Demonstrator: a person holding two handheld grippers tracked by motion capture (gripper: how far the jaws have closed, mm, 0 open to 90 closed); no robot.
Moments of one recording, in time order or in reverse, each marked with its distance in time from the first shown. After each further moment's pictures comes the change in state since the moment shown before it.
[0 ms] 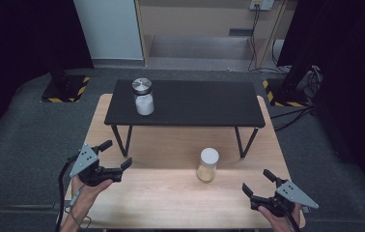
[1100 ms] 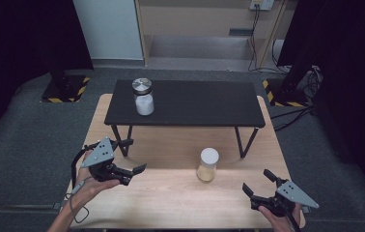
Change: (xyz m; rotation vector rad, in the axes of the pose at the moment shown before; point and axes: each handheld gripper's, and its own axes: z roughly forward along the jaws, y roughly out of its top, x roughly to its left) left arm 0.014 0.061 0.030 0.109 -0.316 0.163; right arm -0.001 0.000 0.000 0.000 0.001 0.002
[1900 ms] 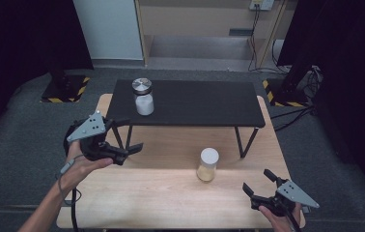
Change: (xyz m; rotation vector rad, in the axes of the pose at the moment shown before) left arm 0.027 0.062 -0.009 -0.019 -0.027 -0.027; right arm -0.001 0.000 0.001 0.000 -0.002 0.002
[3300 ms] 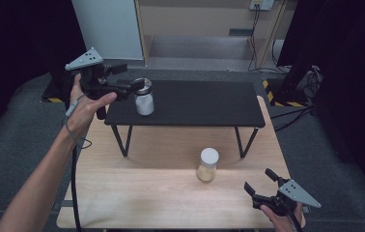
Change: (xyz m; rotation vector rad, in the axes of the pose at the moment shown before) left arm 0.059 0.093 0.021 -0.088 0.114 -0.116; right arm -0.003 -0.001 -0.002 -0.010 -0.006 0.010
